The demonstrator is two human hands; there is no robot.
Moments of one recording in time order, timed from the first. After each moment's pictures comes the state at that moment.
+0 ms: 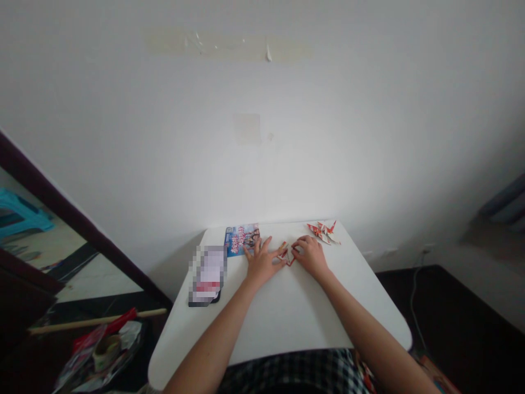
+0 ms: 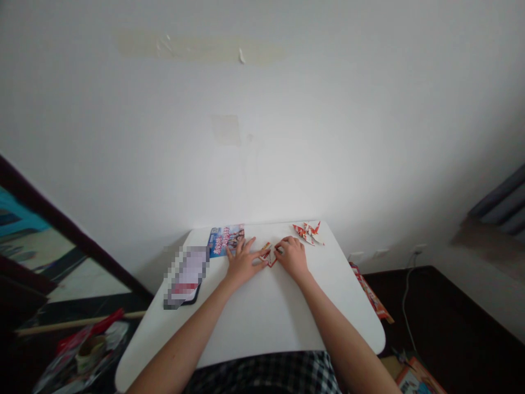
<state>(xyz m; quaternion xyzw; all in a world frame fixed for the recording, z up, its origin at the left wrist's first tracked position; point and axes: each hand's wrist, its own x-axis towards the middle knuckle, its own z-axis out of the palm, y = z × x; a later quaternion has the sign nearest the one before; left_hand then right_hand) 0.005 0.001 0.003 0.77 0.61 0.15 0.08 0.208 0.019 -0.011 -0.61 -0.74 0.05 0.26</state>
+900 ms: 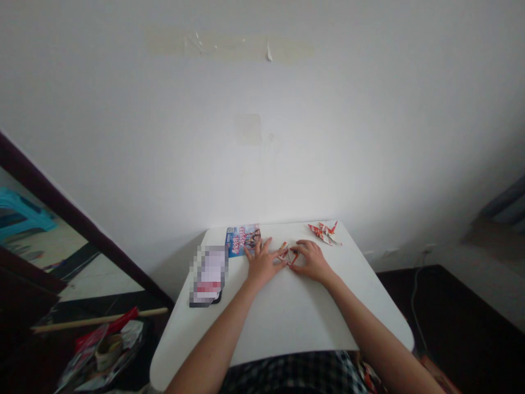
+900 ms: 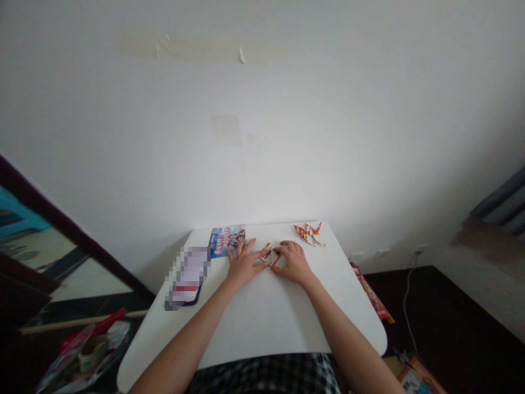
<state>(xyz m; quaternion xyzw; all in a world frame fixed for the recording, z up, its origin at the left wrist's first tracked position) 0.005 0.002 -0.001 0.78 0.61 0.15 0.07 0.219 0.008 -0.022 -0.53 -0.80 0.07 0.28</state>
